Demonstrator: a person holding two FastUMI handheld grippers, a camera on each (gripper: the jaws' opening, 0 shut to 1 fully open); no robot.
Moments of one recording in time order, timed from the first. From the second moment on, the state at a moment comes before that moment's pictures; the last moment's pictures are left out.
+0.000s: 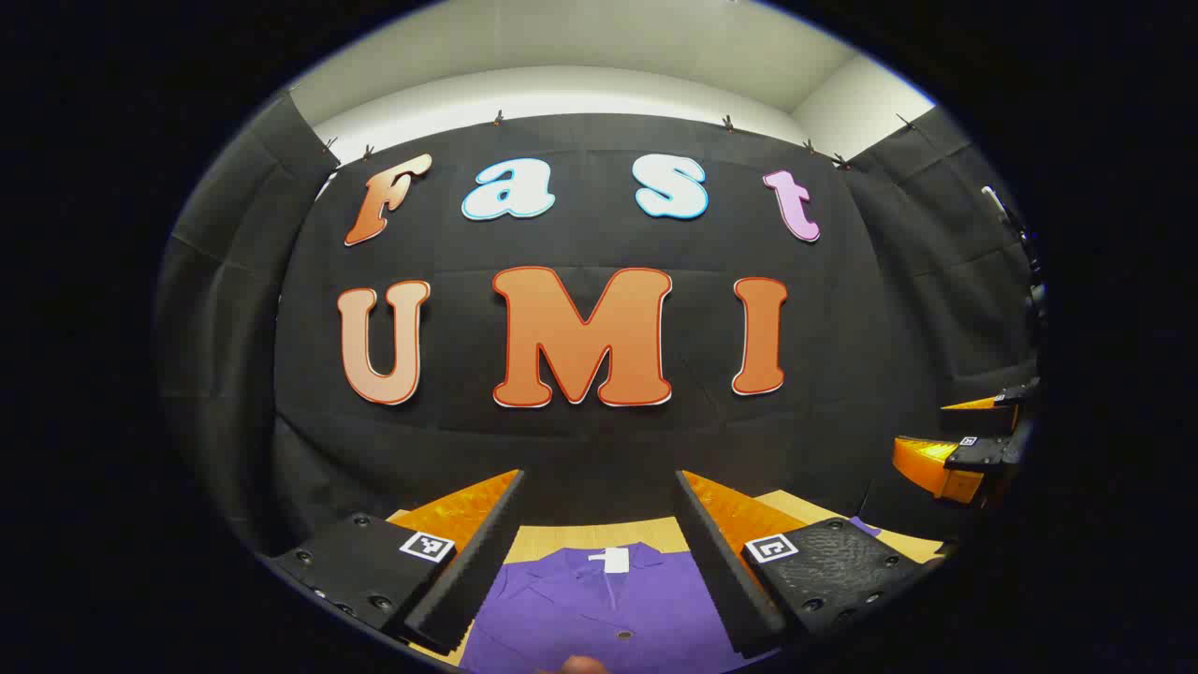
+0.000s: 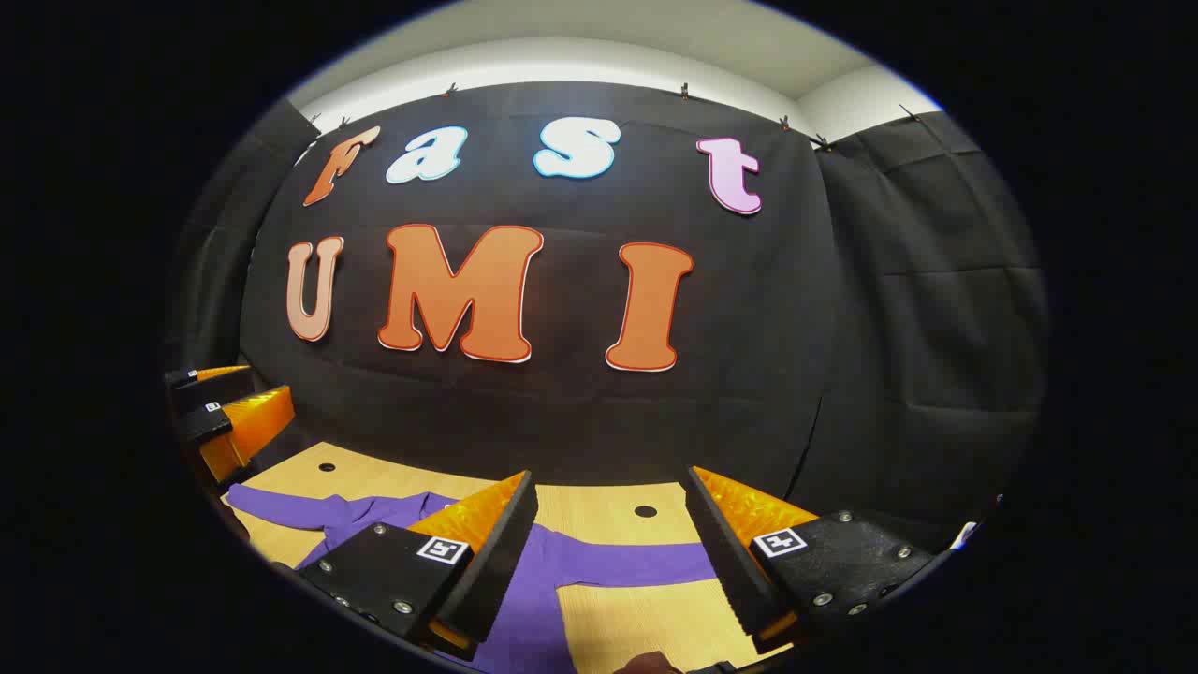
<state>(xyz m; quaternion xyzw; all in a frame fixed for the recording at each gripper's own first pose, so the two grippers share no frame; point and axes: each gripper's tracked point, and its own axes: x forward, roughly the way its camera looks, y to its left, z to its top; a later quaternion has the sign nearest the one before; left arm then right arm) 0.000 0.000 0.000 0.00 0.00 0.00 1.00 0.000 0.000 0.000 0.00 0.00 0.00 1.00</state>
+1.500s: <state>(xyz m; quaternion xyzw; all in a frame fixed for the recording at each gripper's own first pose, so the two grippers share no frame) -0.014 0.104 -0.023 0.00 -0.01 0.02 1.00 0.008 0.016 -0.034 -0.01 0.05 -0.06 1.00</state>
